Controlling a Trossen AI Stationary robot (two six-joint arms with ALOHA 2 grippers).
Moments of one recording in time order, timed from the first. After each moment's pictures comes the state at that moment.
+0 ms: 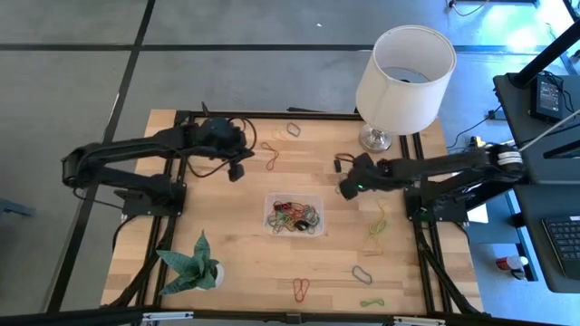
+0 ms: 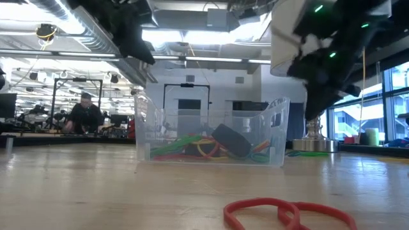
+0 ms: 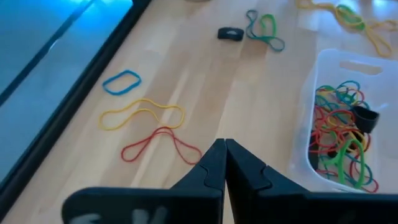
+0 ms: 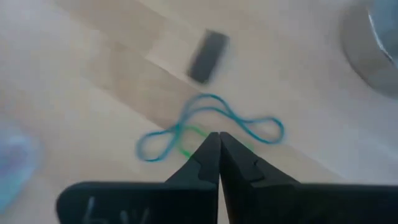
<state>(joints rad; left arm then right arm) 0.34 1.07 0.89 -0.51 0.02 0.00 0.00 1.25 0.69 -0.65 0.45 0.93</state>
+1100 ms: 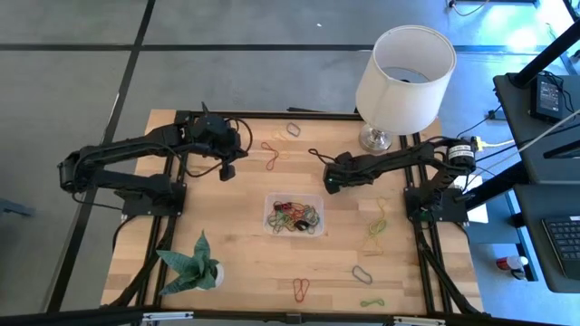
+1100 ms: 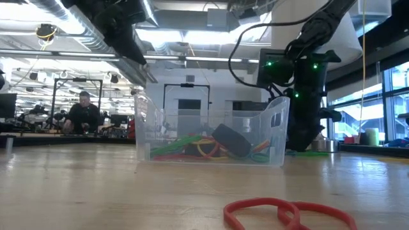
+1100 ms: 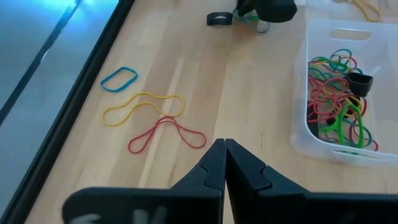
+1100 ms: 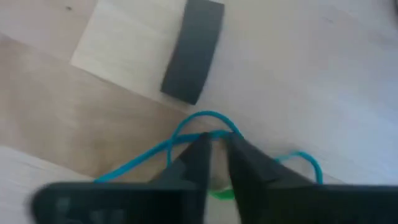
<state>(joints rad) 0.40 1.02 0.89 -0.61 0.10 0.17 -0.16 1.73 0.83 -0.60 0.38 0.99</state>
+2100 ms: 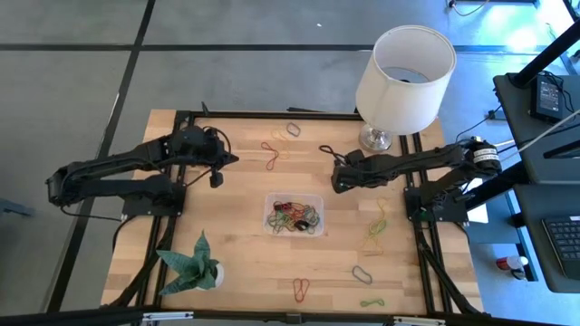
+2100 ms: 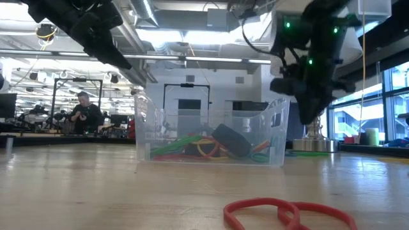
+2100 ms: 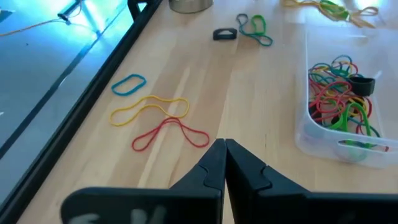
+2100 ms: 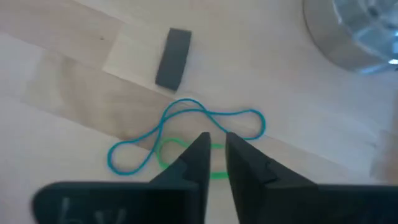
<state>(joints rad) 0.40 0.74 0.60 -0.44 0.09 0.14 -0.05 1.49 0.90 -0.86 0.47 1.12</state>
